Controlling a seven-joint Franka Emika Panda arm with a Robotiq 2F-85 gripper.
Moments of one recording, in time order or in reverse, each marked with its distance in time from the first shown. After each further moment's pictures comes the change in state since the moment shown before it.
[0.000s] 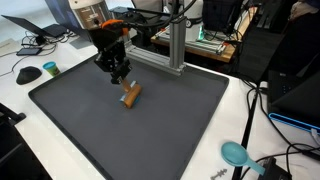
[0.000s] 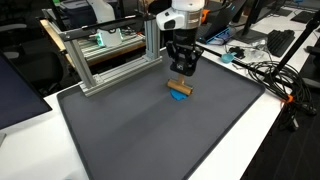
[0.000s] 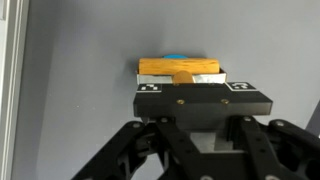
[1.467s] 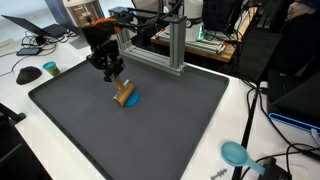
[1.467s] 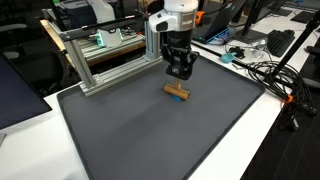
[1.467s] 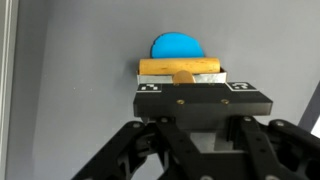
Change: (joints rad) arm -0.030 0.004 -0.015 0.003 -0.001 0.021 -0.040
